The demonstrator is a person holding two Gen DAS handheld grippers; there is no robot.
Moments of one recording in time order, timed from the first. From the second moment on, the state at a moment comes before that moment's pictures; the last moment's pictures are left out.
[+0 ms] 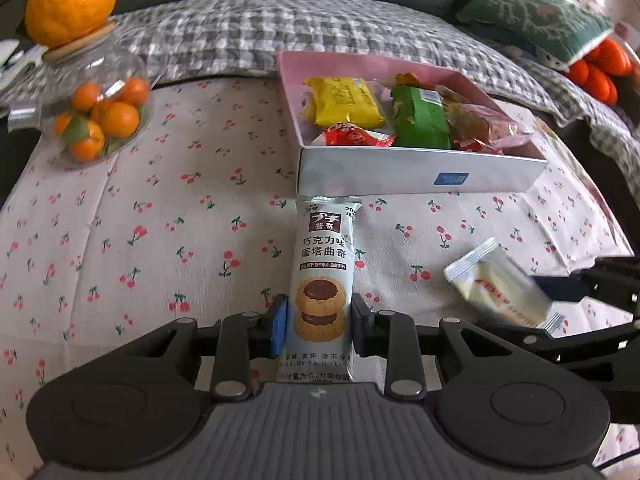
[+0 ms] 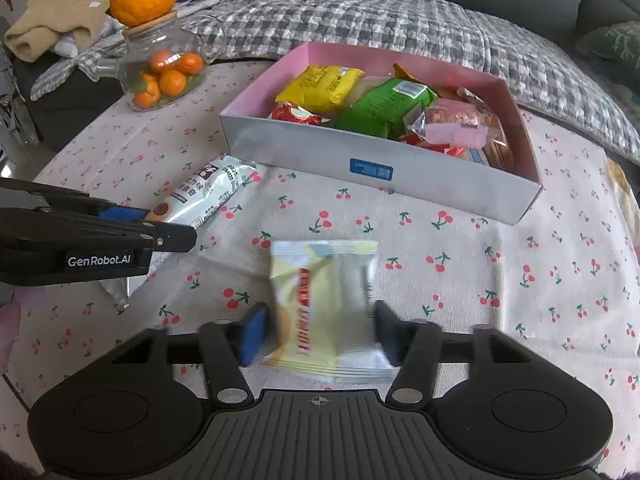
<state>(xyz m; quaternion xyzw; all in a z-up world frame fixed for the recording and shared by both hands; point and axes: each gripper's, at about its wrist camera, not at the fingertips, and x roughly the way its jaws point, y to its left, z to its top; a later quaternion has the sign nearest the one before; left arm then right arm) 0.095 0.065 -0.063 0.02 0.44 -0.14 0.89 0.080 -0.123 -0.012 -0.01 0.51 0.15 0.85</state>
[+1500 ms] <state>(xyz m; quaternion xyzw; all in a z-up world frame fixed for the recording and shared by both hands) 0.177 0.021 -0.002 -0.01 0.43 -0.10 0.90 0.188 -0.221 0.034 0.34 0.45 0.02 0.82</state>
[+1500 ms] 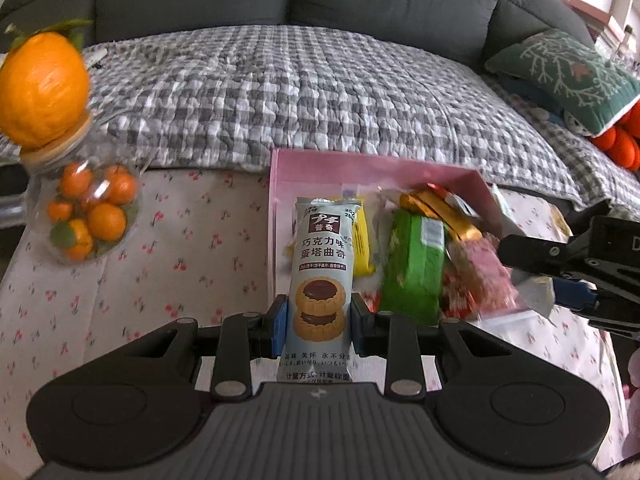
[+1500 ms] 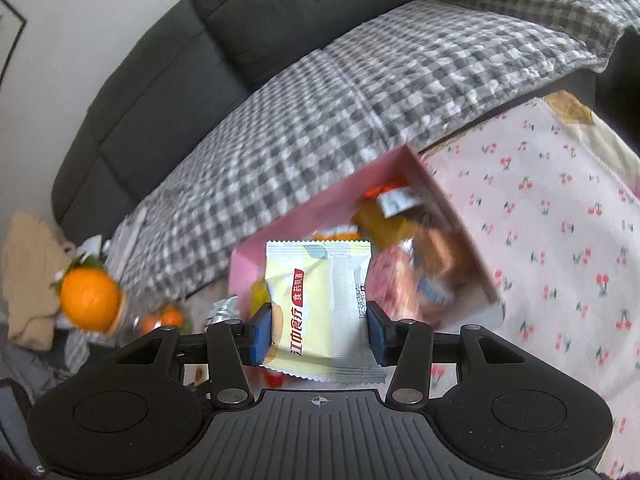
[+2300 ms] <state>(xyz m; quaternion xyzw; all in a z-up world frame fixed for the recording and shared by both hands) 0.241 -0.032 -0.026 0.02 0.42 -0.15 0.89 0.242 -0.252 -0.018 0.35 0.44 -0.01 0.83</state>
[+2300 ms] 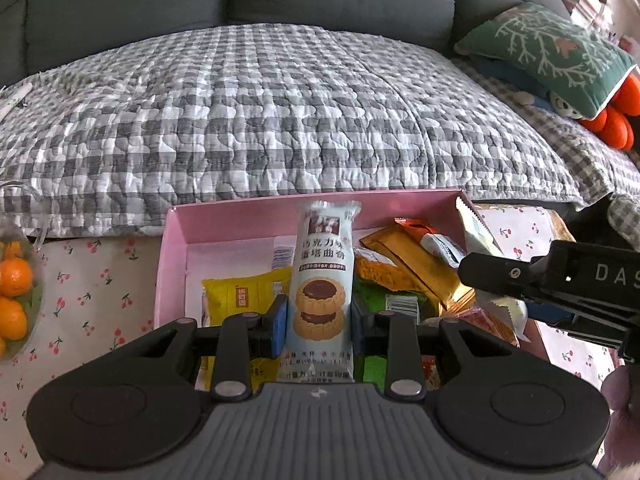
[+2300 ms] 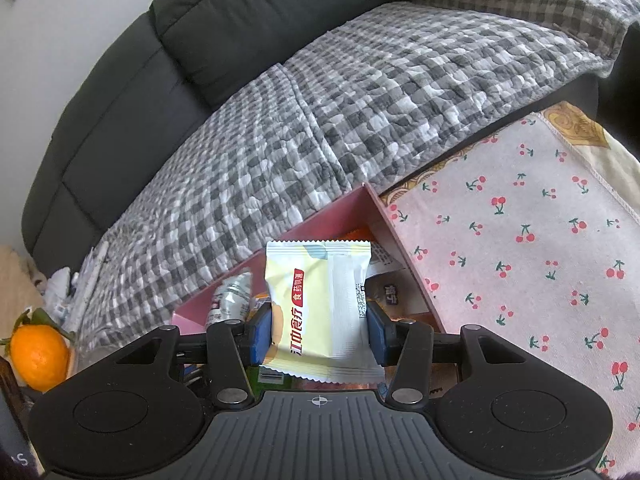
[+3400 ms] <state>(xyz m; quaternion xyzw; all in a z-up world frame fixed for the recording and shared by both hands) 0.170 -0.021 -0.001 0.05 0.40 -0.13 0.90 0.183 -0.244 0.039 0.26 0.47 -0.02 0.84</state>
